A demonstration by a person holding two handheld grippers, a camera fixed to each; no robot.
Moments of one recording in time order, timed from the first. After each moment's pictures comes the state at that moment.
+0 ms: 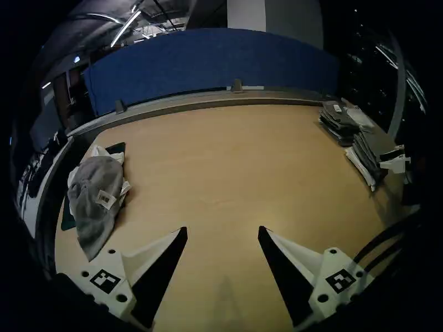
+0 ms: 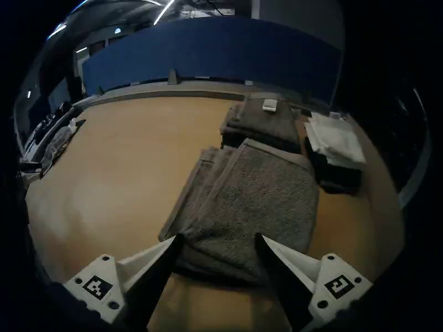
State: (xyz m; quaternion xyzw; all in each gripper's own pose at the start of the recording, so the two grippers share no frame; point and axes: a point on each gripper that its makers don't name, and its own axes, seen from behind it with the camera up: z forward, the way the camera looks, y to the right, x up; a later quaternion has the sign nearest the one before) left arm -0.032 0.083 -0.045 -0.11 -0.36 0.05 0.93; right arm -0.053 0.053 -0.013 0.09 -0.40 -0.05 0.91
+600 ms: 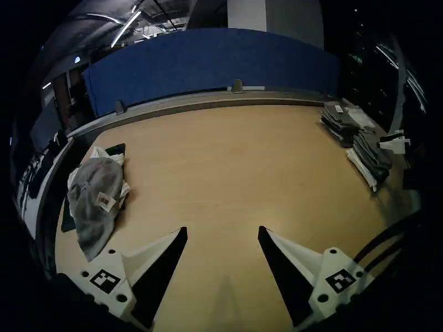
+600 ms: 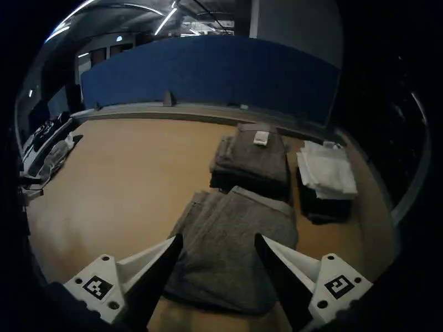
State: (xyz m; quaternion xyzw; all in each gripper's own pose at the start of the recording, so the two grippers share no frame) left arm -0.031 0.083 -0.039 -0.11 -0.36 0.05 0.93; right arm -0.010 0.064 0.035 0.08 -0.36 -0.06 0.93
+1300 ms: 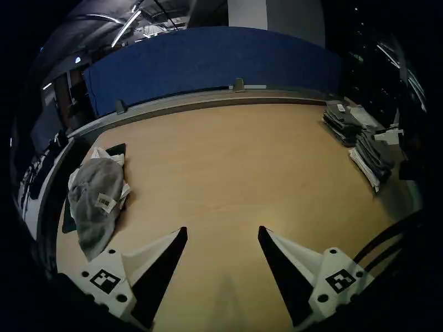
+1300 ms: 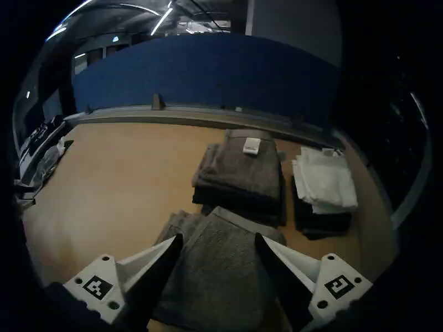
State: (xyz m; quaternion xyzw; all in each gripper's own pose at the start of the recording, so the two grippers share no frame) left arm -0.033 0.082 -0.034 -0.11 -0.36 0.06 0.93; right arm -0.023 0.082 0.076 0.07 -0.36 -0.06 0.93
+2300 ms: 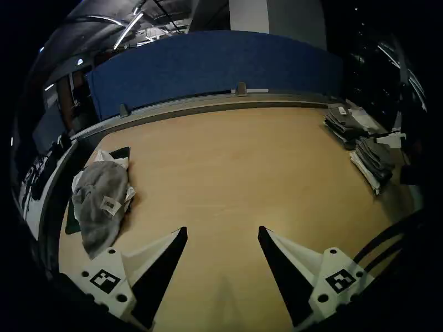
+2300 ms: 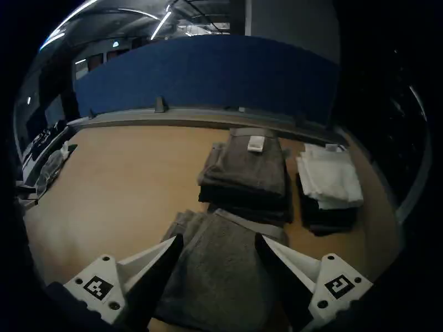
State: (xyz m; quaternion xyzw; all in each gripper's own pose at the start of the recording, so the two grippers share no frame) left arm -0.023 0.078 -0.034 -0.10 -0.35 0.06 0.93; right arm -0.012 0.076 0.068 0.08 -0.34 -0.04 0.94
